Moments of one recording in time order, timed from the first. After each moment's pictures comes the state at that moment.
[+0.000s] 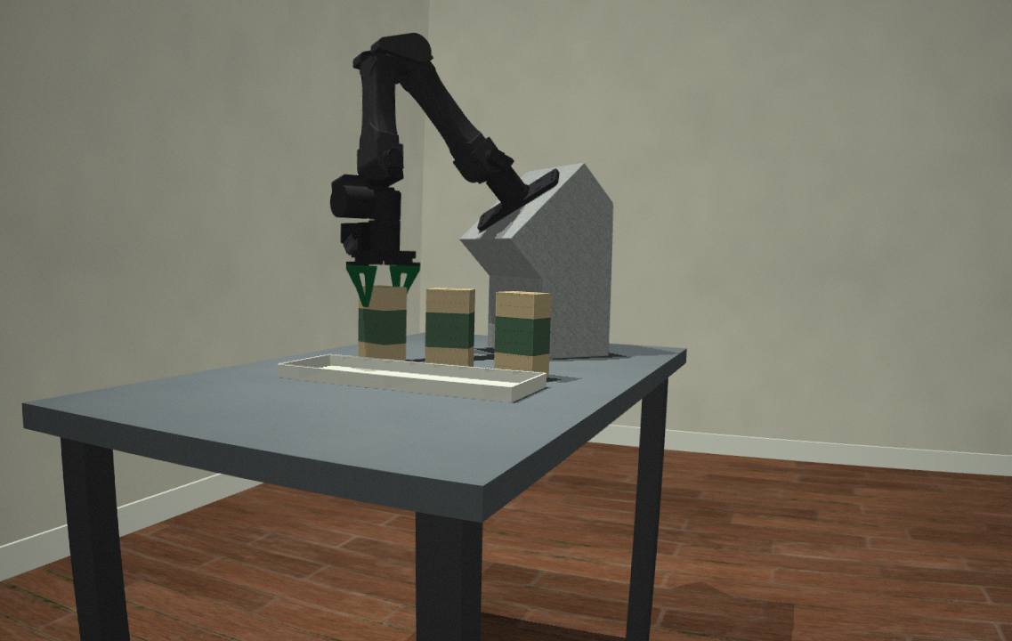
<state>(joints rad) -0.44 1.50 0.79 -0.12 0.25 1.52</state>
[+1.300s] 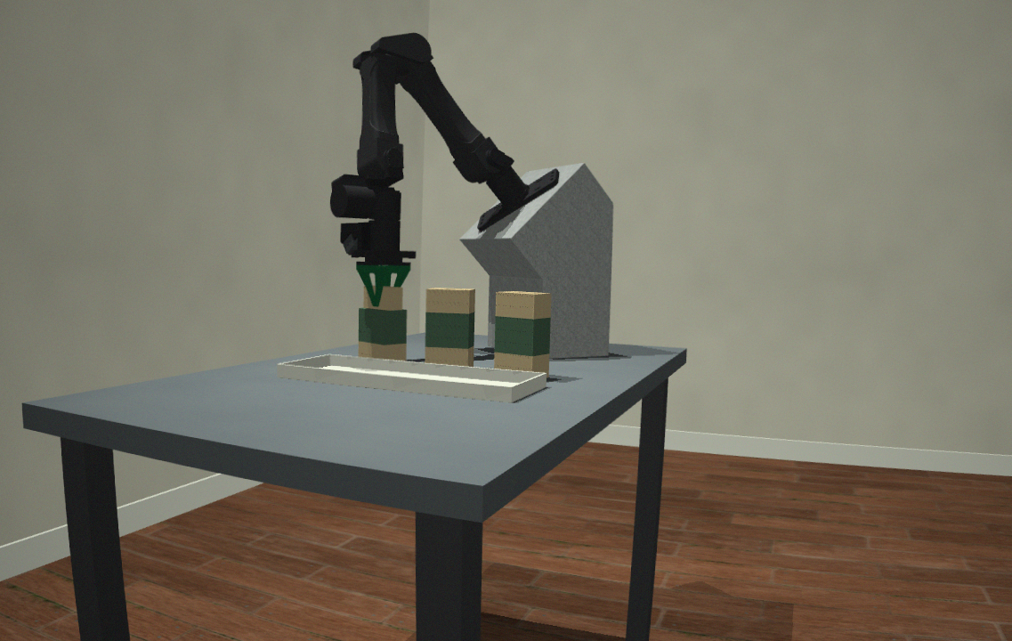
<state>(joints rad) -0.44 1.50 0.79 -0.12 0.25 1.52</state>
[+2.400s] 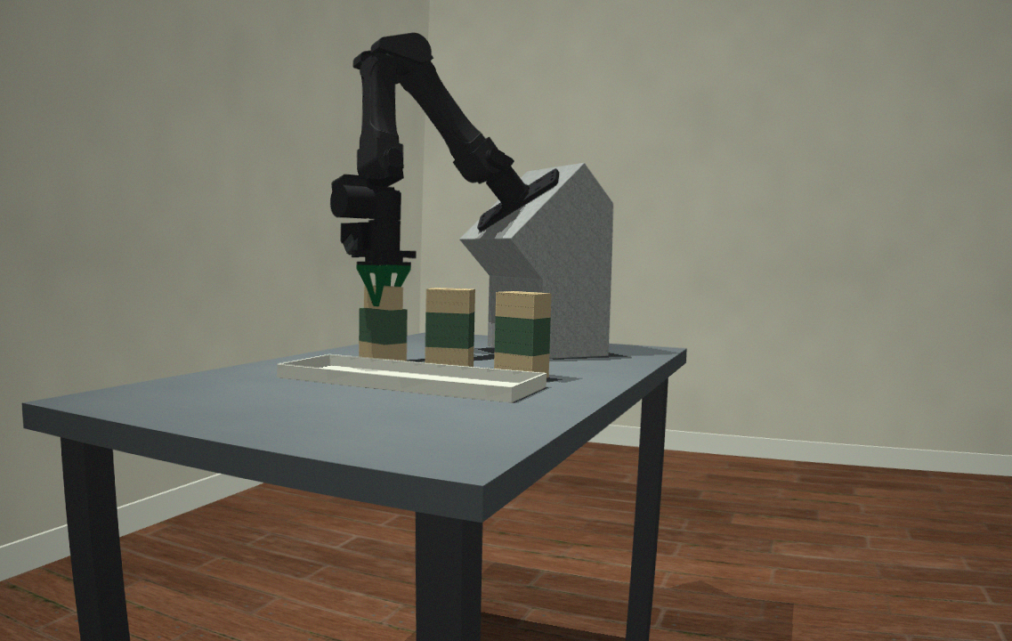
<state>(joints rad) -0.44 1.50 0.79 -0.13 0.25 1.52</state>
